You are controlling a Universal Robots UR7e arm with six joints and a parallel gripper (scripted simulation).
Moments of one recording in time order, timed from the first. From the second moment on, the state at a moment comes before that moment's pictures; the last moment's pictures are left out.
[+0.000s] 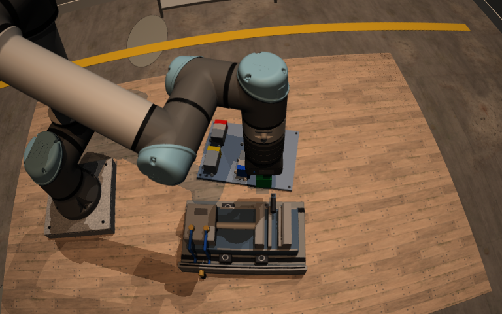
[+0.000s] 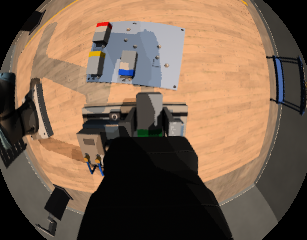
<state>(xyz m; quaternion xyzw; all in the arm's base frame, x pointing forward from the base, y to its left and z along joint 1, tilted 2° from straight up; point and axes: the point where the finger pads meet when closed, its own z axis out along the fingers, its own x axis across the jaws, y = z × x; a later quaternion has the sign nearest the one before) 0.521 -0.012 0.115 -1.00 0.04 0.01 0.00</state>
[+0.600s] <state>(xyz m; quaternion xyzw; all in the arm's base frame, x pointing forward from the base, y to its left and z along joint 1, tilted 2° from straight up) 0.527 -0.062 0.114 -1.00 0.04 0.01 0.00</state>
